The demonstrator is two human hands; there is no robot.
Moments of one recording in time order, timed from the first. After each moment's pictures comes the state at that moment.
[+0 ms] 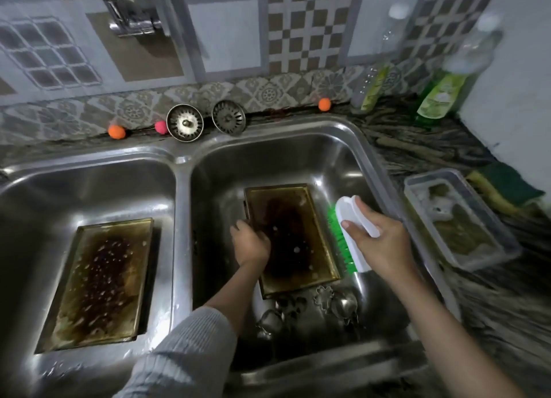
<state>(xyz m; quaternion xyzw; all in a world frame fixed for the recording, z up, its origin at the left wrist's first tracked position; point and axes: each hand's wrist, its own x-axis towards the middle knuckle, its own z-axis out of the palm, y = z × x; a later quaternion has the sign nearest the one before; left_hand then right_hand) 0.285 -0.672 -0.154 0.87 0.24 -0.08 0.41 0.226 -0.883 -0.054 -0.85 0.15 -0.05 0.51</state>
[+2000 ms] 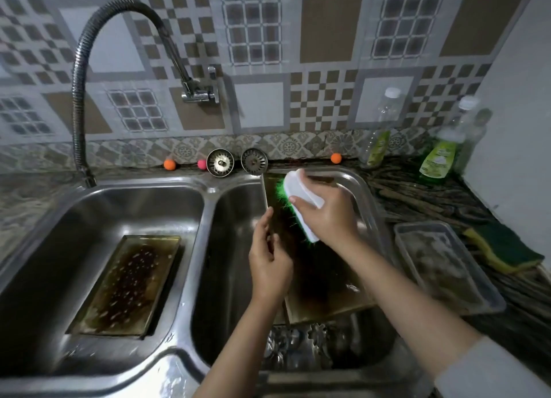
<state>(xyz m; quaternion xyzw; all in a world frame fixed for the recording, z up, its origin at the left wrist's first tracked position) 0.217 -0.731 -0.025 0.72 0.09 0.25 0.64 0.292 -0.841 0.021 -0.87 -0.11 -0.10 0.46</state>
